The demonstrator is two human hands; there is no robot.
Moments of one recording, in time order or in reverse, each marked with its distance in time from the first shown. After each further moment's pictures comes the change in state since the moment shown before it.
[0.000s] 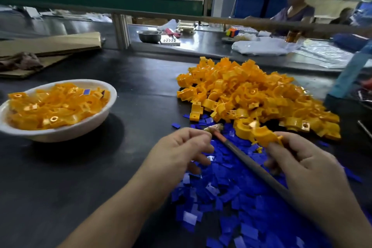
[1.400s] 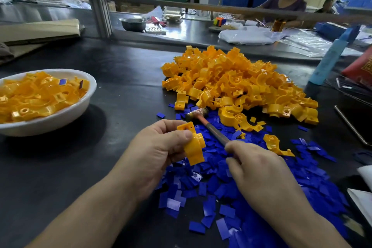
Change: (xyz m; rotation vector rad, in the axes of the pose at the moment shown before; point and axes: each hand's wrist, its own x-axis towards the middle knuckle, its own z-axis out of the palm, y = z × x) left_hand 0.007 -0.014 0.002 -0.176 0.056 -0.104; right_hand -0.017 0.011 0.028 -0.557 -0.162 -0.239
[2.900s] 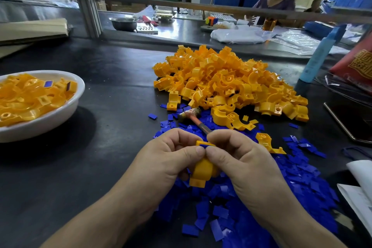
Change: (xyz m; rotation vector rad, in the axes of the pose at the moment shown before) left_hand -0.017 -0.006 0.016 0.186 -0.184 0.026; right_hand 0.002 -0.016 -0.006 1.009 -0.086 0.182
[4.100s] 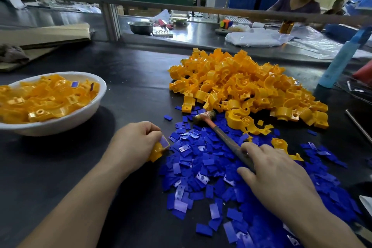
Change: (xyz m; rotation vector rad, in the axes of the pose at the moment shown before) left_hand 0.023 0.007 -0.074 0.912 0.494 -0.089; right_hand 0.010 0.023 -0.022 -1.230 0.050 -0.042
